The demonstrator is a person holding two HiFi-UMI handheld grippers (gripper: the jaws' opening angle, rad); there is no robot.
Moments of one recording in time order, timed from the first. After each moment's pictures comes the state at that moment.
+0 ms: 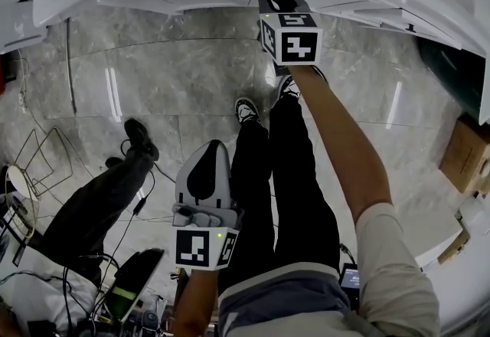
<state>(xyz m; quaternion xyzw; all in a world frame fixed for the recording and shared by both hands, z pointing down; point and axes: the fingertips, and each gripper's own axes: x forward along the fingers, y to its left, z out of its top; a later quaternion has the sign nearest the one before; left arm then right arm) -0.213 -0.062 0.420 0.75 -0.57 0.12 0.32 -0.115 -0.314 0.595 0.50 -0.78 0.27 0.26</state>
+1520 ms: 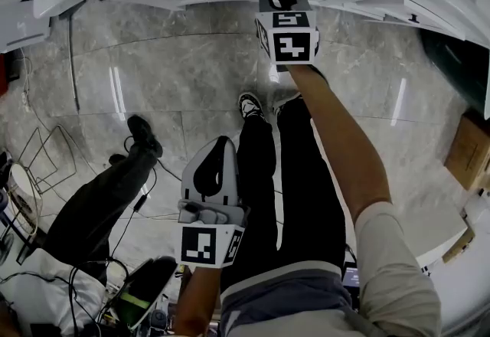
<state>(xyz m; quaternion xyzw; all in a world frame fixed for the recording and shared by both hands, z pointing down) -0.201 -0.047 0.421 0.76 -0.55 0.13 0.31 -0.115 -0.300 0.592 0.51 -0.78 0.23 0.27</state>
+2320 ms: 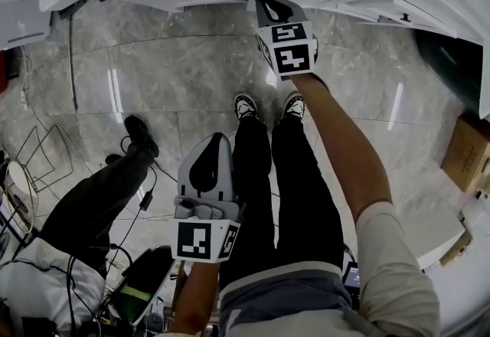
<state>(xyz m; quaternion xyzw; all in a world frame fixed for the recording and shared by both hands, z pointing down) -0.199 -0.040 0.410 0.76 -0.57 0.11 0.30 -0.115 -0.269 0.592 0.46 -0.81 0.21 0.29</state>
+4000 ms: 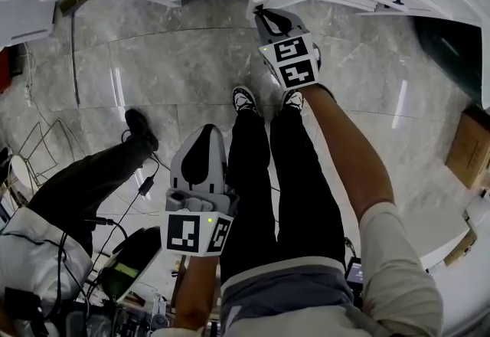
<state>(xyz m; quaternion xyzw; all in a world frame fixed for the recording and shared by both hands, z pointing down) -0.181 -0.015 0.399 0.75 -0.57 0.10 0.31 -0.091 -0.196 0.594 0.40 -0.84 0.19 0.30</state>
